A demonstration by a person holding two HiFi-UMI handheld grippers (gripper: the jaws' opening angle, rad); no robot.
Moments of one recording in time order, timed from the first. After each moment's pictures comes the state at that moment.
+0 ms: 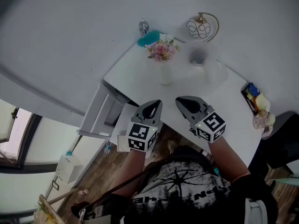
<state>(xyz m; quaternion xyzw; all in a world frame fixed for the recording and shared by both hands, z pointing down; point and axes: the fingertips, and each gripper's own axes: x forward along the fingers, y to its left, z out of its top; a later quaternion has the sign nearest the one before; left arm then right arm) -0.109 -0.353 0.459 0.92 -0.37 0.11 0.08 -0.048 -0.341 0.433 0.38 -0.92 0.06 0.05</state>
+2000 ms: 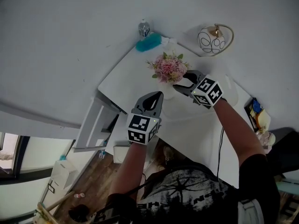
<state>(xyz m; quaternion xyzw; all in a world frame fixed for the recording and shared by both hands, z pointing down) -0.100 -0.506 0.468 0.92 -0.37 0.08 0.11 -0.025 -0.567 0.514 0.30 -0.92 0.07 0.26</state>
